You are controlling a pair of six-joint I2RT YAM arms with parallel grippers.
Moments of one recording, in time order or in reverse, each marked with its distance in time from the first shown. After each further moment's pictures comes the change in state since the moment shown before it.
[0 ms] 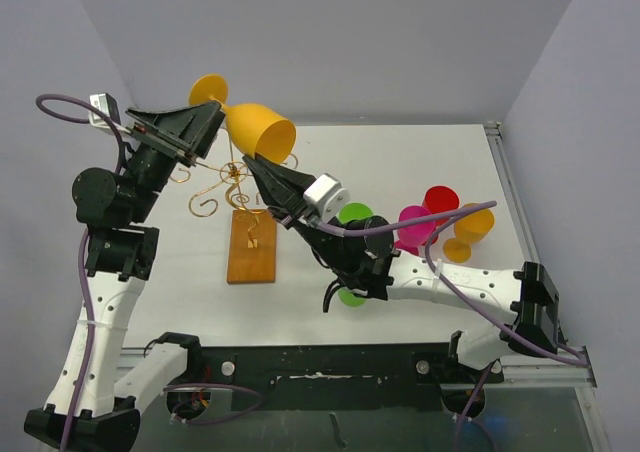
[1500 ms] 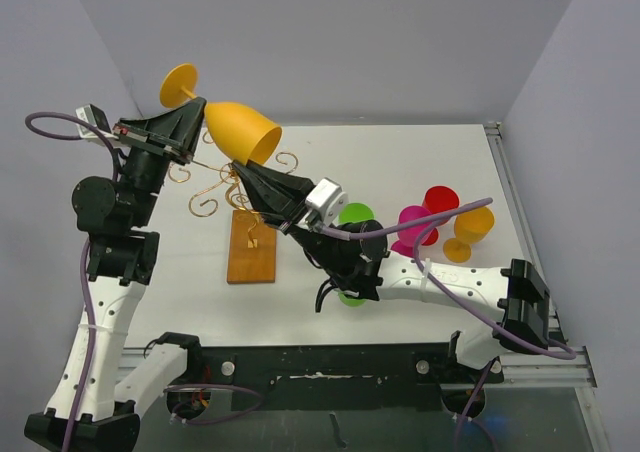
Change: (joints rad) left arm 0.001 -0.031 -0.050 0.043 -0.156 -0.130; right arm 0.014 0.058 0.012 0.114 -0.067 0.068
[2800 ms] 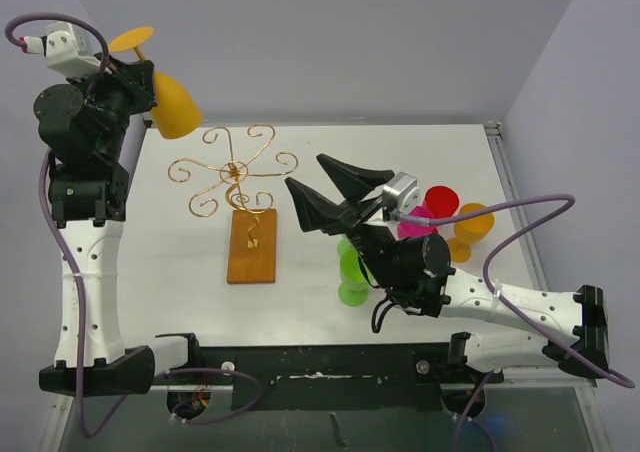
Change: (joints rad) left arm 0.186 0.327 0.581 -0.531 -0.086 1.125; right arm -0.002 -0.354 -0.242 -0.217 0.234 0.184
